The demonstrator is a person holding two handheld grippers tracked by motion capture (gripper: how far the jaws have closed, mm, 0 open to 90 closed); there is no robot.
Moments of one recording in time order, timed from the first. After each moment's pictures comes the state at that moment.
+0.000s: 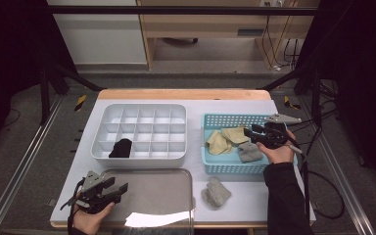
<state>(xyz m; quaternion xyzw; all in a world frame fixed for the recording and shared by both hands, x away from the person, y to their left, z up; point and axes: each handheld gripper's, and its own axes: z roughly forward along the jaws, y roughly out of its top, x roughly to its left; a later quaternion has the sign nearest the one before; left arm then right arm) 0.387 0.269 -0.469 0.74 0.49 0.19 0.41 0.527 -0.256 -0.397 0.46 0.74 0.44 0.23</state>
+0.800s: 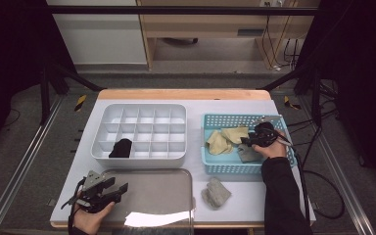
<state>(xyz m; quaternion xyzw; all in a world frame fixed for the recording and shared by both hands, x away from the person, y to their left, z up) 0.390 0.269 -0.472 0.75 0.50 0.19 0.40 0.574 -0.261 -0.454 0.47 0.80 0.33 0.16</state>
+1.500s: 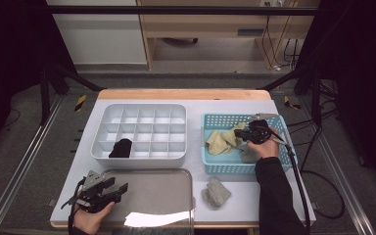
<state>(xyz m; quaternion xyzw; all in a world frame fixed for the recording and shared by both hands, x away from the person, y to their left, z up) 0.390 0.270 -0.472 0.74 0.50 0.19 0.40 0.571 -0.234 -0.437 0.43 0.79 0.41 0.16</state>
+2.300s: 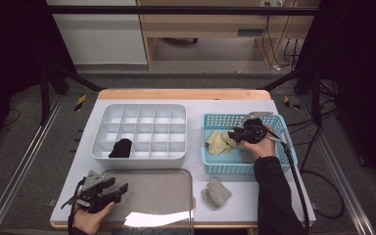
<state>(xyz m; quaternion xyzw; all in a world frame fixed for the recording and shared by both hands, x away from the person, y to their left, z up) 0.390 0.269 -0.472 0.75 0.50 0.19 0.40 0.573 -0.225 -0.431 0.42 0.80 0.39 0.16</state>
